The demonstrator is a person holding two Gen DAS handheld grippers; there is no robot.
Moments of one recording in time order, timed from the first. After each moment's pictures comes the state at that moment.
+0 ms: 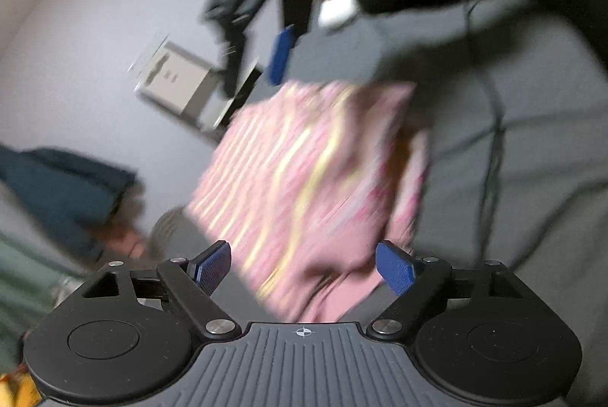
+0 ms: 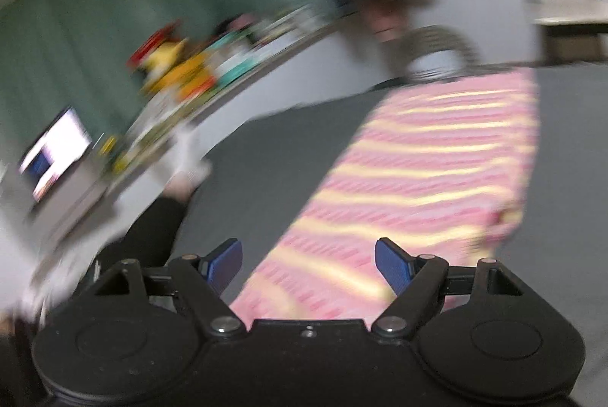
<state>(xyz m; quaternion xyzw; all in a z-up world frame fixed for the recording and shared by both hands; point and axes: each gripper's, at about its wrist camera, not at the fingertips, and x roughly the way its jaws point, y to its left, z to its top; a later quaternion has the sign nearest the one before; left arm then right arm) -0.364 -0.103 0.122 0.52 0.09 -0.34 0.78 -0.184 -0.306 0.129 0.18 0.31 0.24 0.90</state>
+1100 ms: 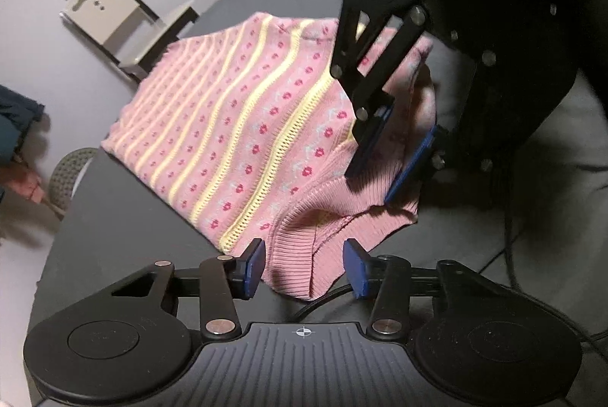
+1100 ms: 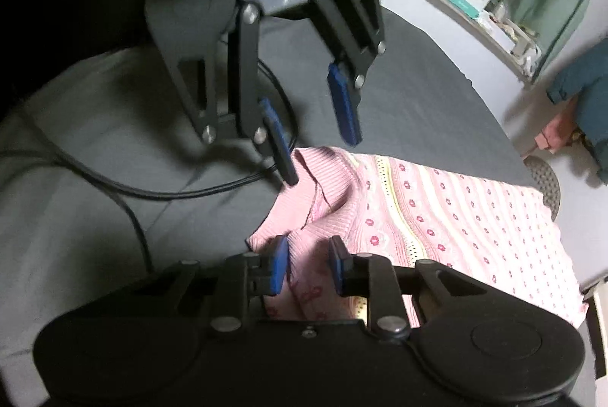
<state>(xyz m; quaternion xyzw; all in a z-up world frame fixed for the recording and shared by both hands) -0.287 -0.109 0.107 0.48 0.25 -0.46 0.71 -0.264 -0.152 0.085 -0.35 0.31 0.33 0.82</state>
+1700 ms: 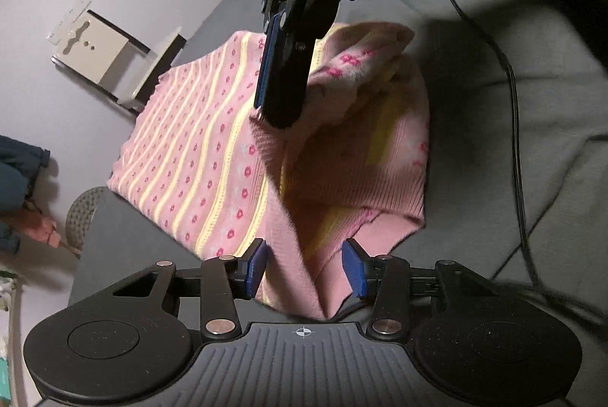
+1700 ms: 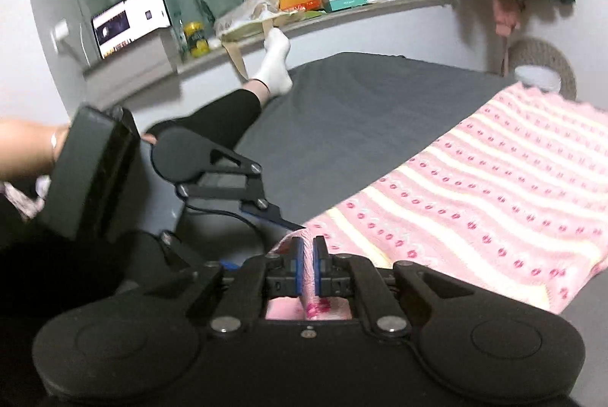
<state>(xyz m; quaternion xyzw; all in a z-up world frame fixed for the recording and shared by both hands) -0.305 -0.114 0.106 0.51 0.19 -0.45 0.70 -0.215 -0.256 0.133 0.05 0.33 0.35 0.88</state>
